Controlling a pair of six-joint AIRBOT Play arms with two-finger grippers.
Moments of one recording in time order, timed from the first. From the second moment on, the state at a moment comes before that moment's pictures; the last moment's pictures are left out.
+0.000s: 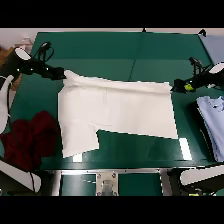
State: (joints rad) left arm 0.09 -1.78 1.64 1.03 -1.12 -1.15; right arm -0.32 -1.65 1.40 -1.16 1.15 1.23
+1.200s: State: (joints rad) left arm 0.10 -1.58 1.38 1.15 -1.51 -1.38; right arm -0.44 -1.24 1.01 -1.27 1.32 1.44
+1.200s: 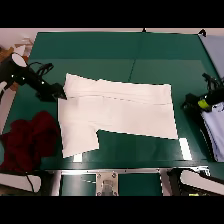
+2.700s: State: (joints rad) left arm 0.10 -1.18 0.96 1.20 -1.34 -1.43; right arm -0.61 -0.96 0.30 -0.86 0.79 1.57
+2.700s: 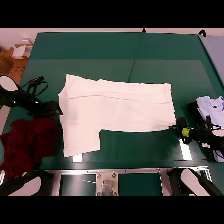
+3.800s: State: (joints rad) left arm 0.09 -1.19 0.36 0.66 -1.04 -1.18; right arm -0.68 -0.98 0.40 -0.94 0.87 1.48
